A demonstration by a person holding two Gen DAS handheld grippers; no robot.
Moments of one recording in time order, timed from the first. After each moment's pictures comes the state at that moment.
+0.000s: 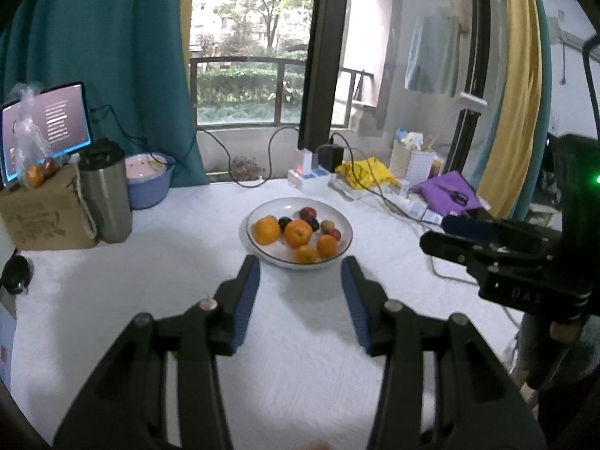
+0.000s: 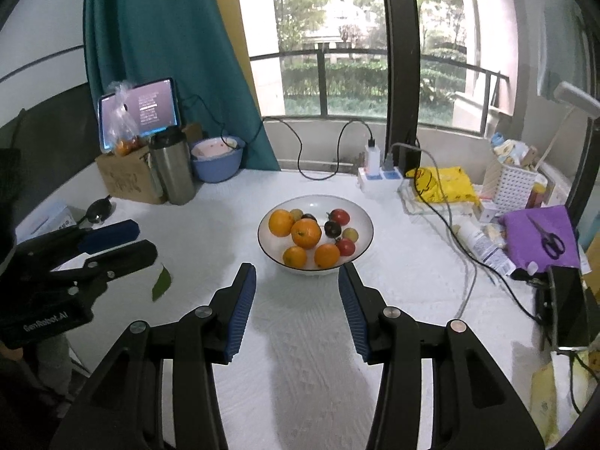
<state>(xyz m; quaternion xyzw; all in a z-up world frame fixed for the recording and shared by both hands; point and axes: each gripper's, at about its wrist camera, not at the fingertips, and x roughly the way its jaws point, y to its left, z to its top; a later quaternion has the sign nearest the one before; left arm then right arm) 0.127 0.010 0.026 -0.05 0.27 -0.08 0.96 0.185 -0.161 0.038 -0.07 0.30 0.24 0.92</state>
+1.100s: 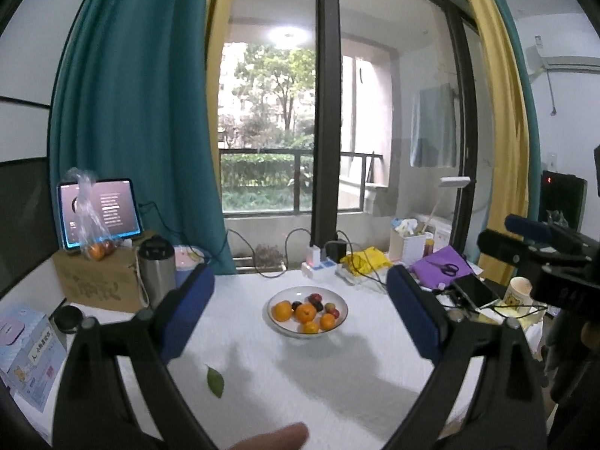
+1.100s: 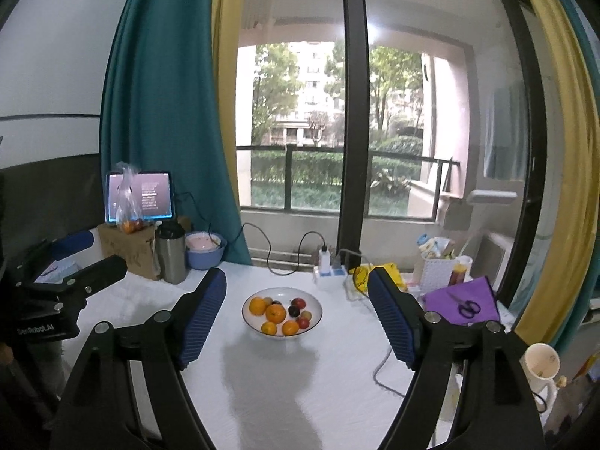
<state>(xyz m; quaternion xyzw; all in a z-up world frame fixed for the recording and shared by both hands) 0.014 -0.004 0.111 -0.02 0.10 -0.03 0.99 0.057 -0.203 0.141 -0.07 0.12 0.17 0.98</state>
